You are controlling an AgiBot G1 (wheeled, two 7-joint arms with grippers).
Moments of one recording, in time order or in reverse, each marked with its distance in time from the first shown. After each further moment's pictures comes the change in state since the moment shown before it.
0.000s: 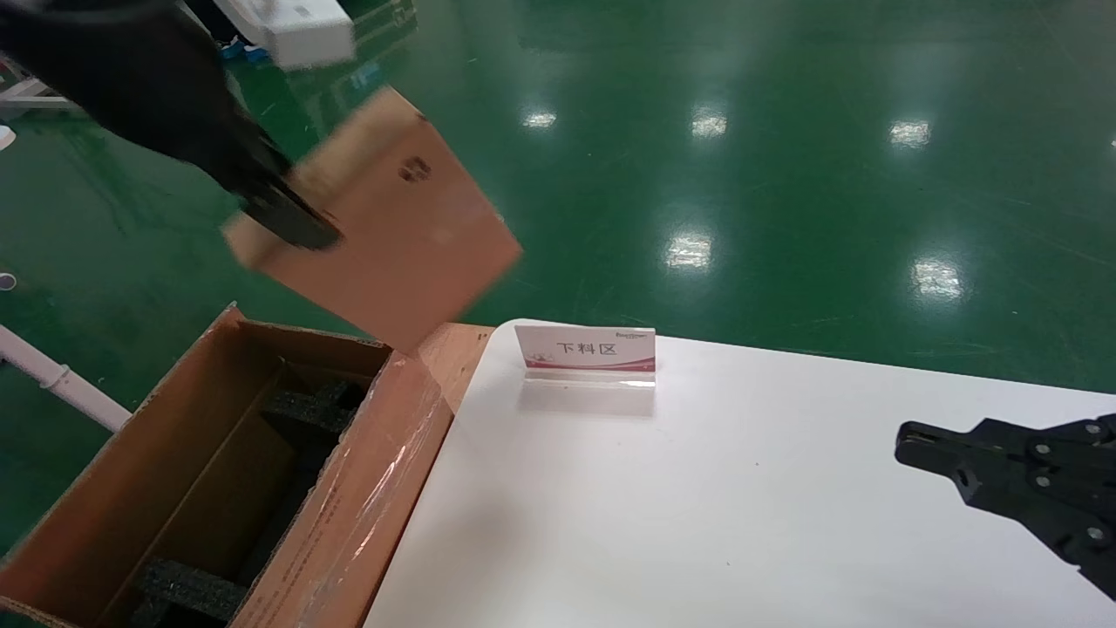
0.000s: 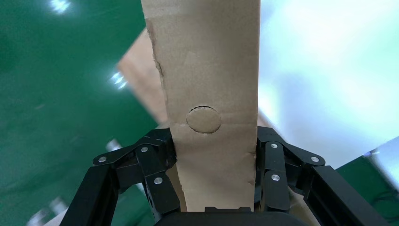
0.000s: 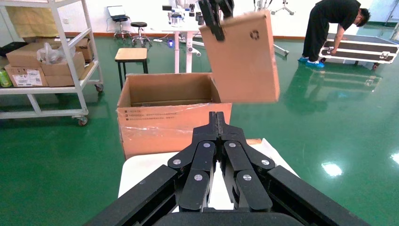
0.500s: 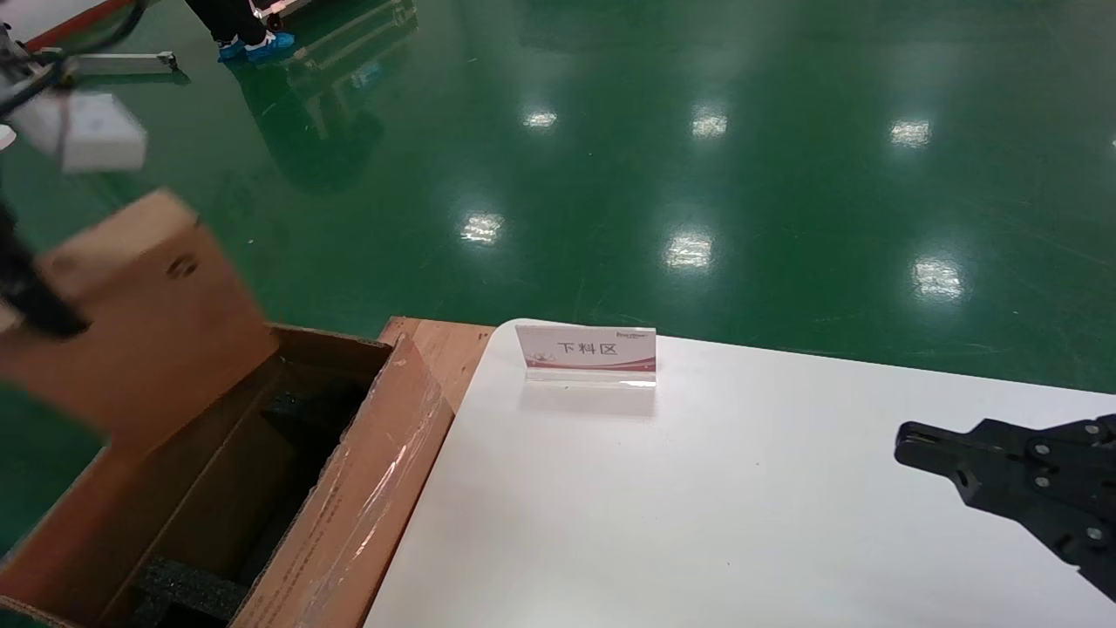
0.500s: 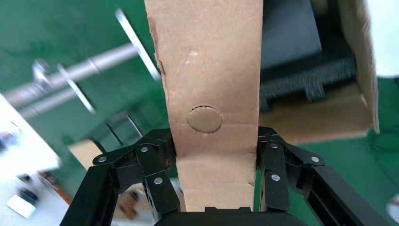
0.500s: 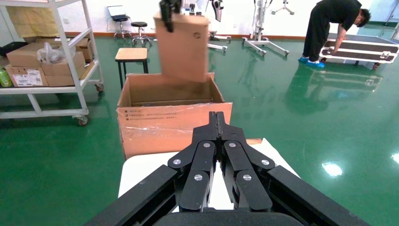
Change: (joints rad) left arm -0.146 0.029 0.517 0.028 -0.093 -0.003 0.003; right arm 0.000 0.000 -0.001 0.000 0.001 0.000 -0.001
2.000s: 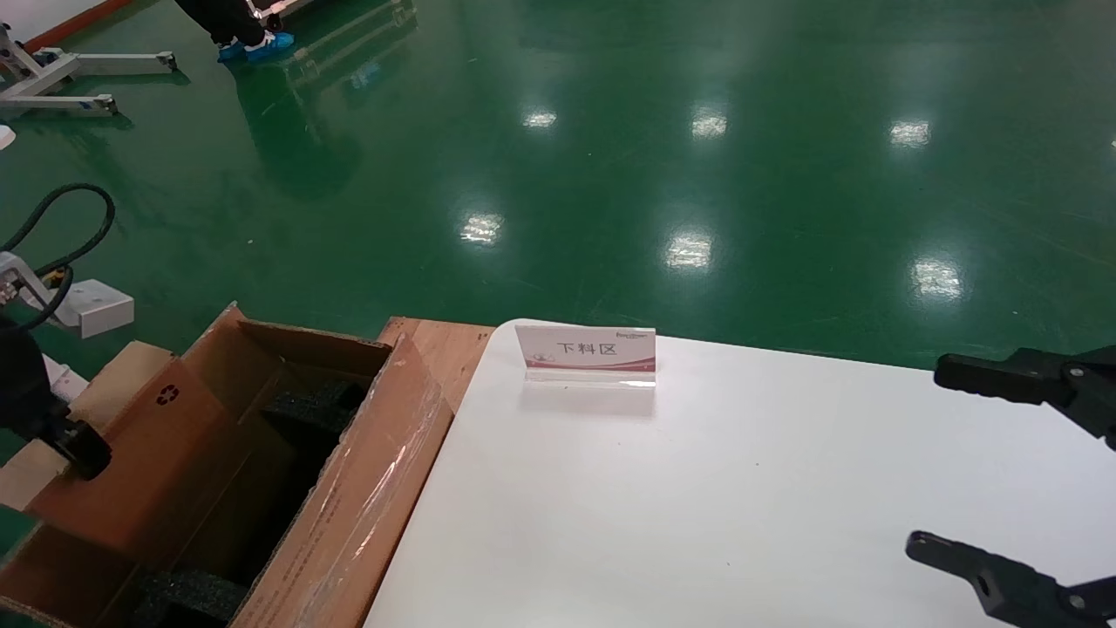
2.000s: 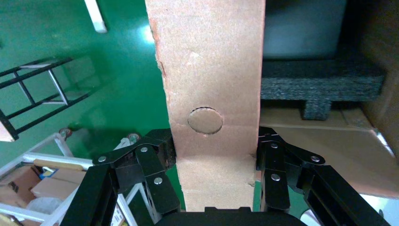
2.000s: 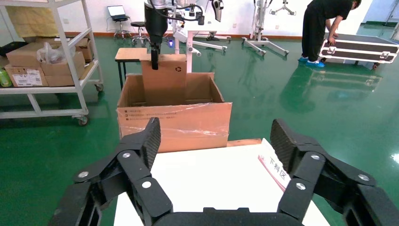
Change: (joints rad) left arm 0.242 -0.241 0.185 0.075 -0.063 -0.274 -0.124; right arm 0.001 0.001 -0.003 0.000 0.002 0.001 -0.001
